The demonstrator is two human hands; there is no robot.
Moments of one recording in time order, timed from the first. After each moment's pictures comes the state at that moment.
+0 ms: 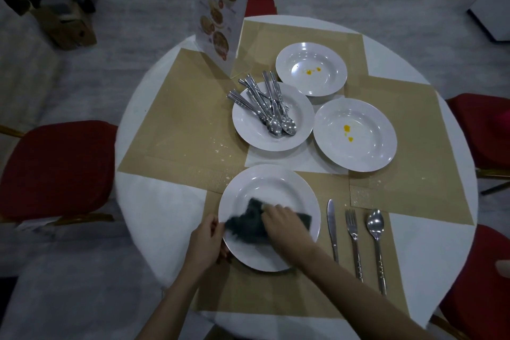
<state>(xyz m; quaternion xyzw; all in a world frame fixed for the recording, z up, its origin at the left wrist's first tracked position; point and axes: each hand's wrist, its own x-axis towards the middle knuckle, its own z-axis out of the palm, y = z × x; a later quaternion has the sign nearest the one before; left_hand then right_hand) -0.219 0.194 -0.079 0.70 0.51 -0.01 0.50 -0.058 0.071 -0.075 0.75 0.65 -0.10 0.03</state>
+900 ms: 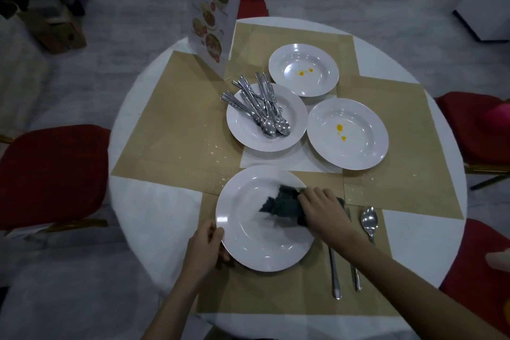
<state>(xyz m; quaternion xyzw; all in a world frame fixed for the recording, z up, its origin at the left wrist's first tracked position) -0.225 0.184 -0.076 0.66 0.51 0.01 0.56 0.010 0.033 -0.054 0.81 0.58 -0.05 0.10</state>
